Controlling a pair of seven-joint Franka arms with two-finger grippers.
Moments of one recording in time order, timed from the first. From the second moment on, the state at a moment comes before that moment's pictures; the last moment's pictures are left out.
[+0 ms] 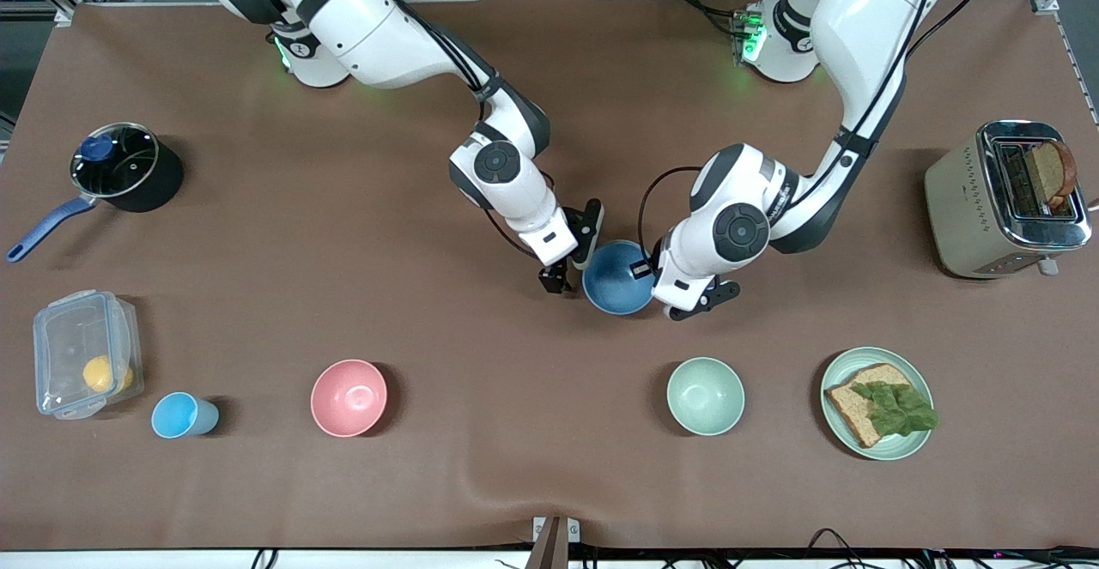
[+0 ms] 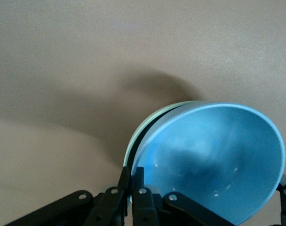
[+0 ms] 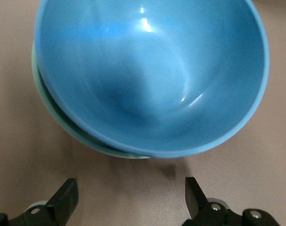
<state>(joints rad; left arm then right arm) -0.16 0.58 -0.40 -1.76 -0.03 2.20 -0.89 0.61 0.81 0.21 -1.65 -0.05 2.78 -0.52</state>
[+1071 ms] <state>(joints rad) -0.16 0.58 -0.40 -1.81 -0.03 2.22 -0.93 0.62 0.84 0.21 -1.65 -0.05 2.85 -0.52</state>
